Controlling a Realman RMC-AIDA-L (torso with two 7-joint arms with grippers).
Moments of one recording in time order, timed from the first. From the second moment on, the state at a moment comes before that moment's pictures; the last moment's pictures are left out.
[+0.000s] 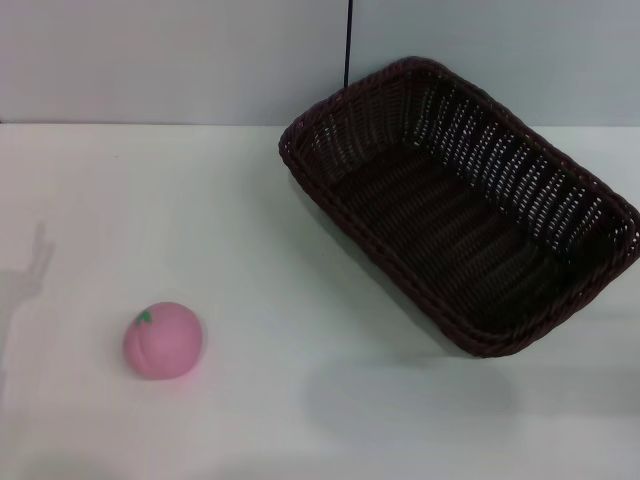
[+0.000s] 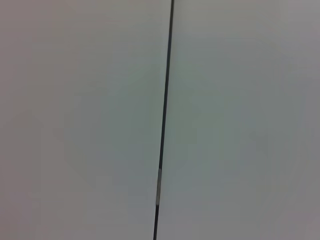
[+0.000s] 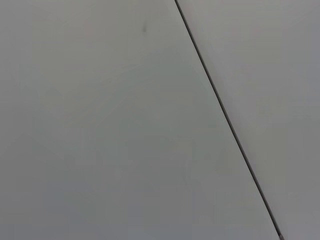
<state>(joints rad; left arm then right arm) -0.23 -2.07 0.24 -0.19 1.11 1.54 -0.15 0.29 2.08 -0.33 0.02 -1.05 -1.59 0.57</state>
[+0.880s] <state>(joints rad) -0.21 -2.07 0.29 -0.18 1.11 1.57 -0.17 0.23 2.07 -0.35 -0.72 -1.59 -1.60 1.41</state>
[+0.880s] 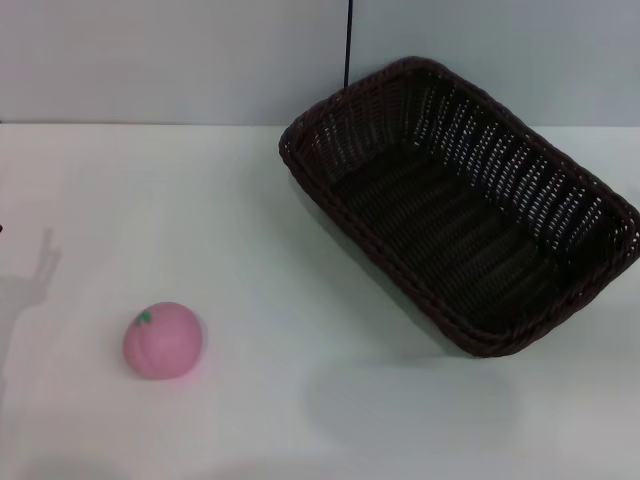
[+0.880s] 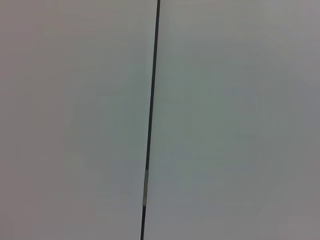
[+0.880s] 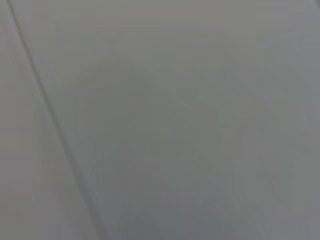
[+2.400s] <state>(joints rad) -0.21 -2.07 0.30 -0.19 1.11 1.58 -0.17 0.76 2.02 -0.78 -0.99 -2.58 -1.46 2.40</state>
